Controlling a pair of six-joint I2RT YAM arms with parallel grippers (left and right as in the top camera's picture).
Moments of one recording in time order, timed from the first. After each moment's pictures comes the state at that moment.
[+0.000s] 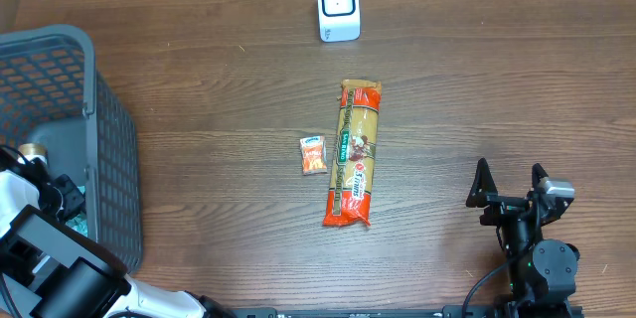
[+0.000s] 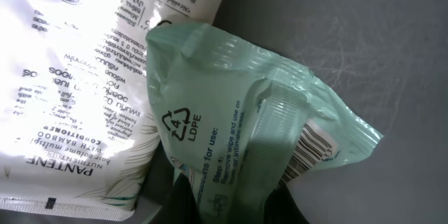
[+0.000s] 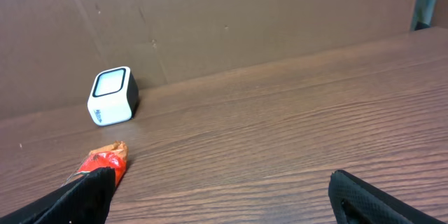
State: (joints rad) left arm 0.92 1.83 1.22 -0.75 -0.11 0.18; right arm 0.08 0.01 0.04 -0.13 0.09 0.23
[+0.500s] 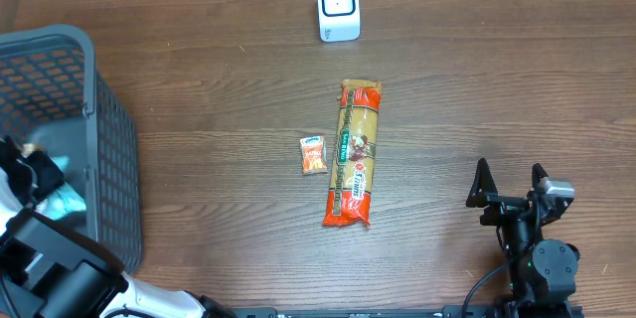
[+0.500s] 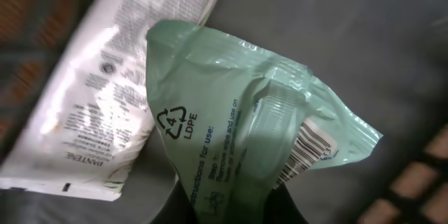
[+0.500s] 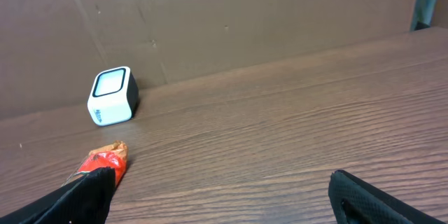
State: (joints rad) left arm 0.92 1.85 1.53 -1.02 0.07 0.09; right arm 0.08 0.01 0.04 -0.13 0.09 0.23
